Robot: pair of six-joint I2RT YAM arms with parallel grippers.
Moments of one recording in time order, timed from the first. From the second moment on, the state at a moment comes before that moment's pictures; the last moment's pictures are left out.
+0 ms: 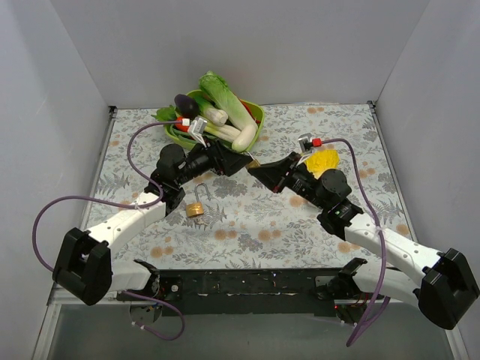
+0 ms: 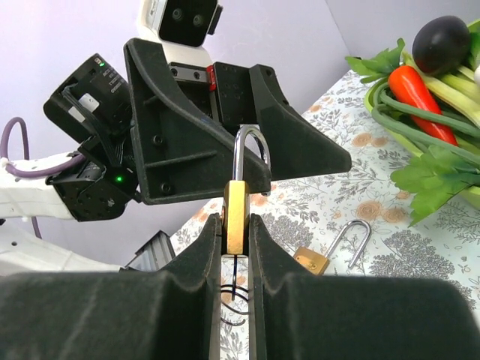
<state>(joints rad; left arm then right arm) -0.53 1.27 0.80 0.55 0.51 -0.77 0.73 1.04 0.62 0.62 -0.28 0.68</state>
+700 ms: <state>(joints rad) -0.54 1.28 0.84 0.45 0.53 -0.76 0.71 0.92 0.63 0.49 -0.15 0.55</state>
